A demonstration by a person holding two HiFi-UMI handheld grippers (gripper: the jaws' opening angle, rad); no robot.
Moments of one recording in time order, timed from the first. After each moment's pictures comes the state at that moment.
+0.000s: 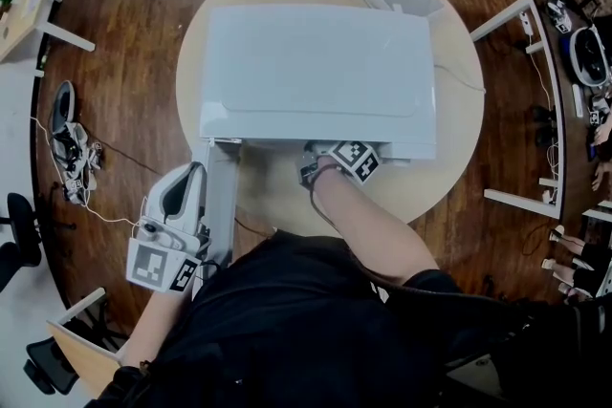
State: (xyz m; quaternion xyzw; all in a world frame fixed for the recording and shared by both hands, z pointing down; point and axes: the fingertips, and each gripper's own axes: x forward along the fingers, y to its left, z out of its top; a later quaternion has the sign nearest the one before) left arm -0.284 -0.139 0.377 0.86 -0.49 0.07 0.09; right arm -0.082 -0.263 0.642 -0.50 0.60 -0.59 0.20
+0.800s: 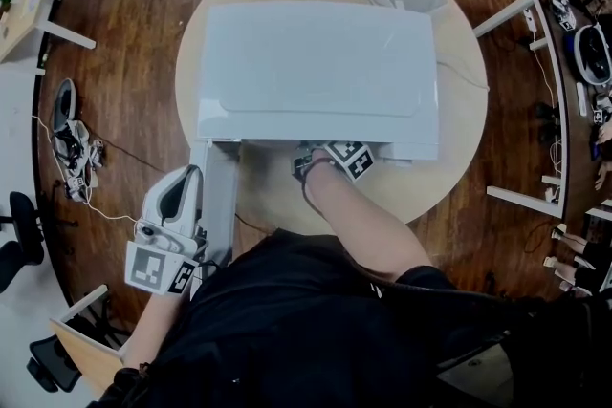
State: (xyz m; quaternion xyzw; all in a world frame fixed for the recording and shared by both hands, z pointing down) left arm -0.291 -0.135 0.381 0.86 -0.50 0.08 0.09; right arm -0.084 -0.273 0.647 -0.53 0.57 -0.59 0.23
